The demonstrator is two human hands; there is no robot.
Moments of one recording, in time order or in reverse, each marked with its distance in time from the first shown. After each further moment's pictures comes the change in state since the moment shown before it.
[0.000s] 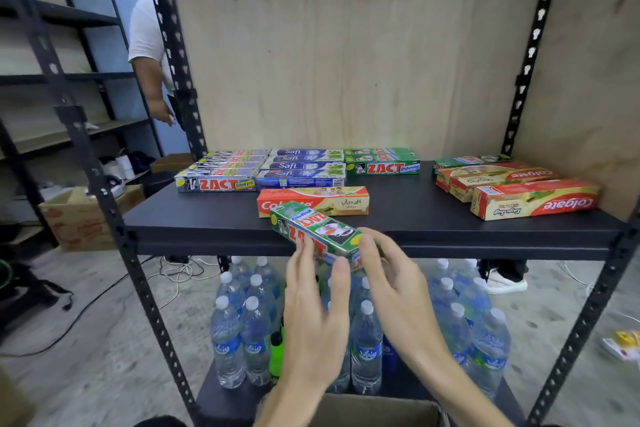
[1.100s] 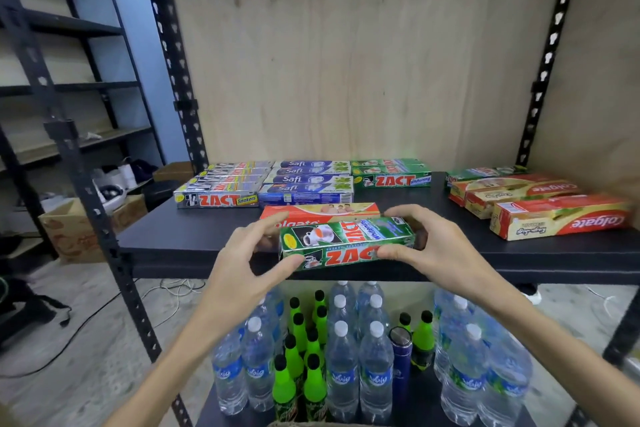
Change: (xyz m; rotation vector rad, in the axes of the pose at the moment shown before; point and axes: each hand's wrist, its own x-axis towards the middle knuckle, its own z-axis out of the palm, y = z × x) left_hand 0.110 -0.028 -0.095 0.263 -0.229 0.247; right_hand 0.108 0.016 -0.062 -0.551 -0.217 -0.135
